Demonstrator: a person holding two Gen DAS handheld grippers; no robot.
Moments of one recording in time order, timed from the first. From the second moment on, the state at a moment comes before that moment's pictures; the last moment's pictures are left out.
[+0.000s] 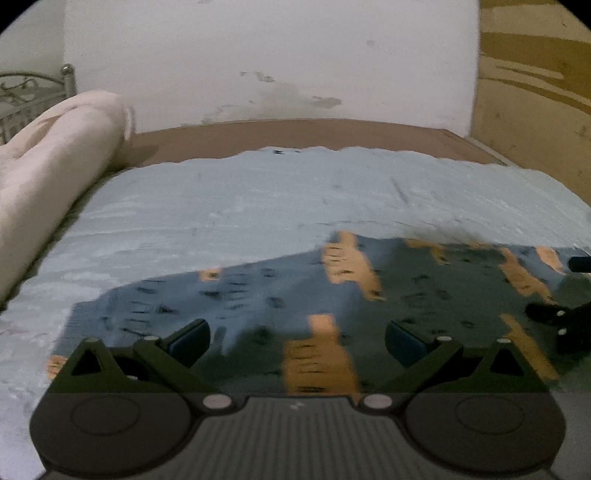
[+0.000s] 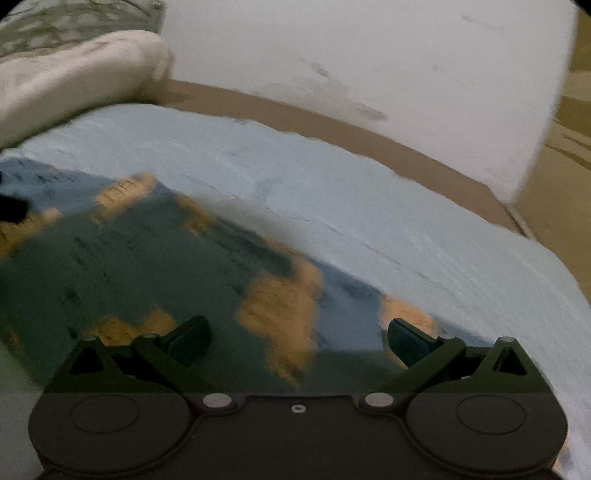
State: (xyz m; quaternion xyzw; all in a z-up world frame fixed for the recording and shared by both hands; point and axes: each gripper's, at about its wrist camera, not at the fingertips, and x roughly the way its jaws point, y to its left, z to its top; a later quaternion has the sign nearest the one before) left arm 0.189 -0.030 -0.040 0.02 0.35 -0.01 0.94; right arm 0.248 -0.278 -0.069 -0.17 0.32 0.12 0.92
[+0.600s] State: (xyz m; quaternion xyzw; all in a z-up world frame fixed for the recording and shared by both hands) left arm 0.222 -0.163 -0.061 0.07 0.38 -0.12 0.92; right arm 0.191 -0.509 -0.065 0.18 0.29 -0.06 0.94
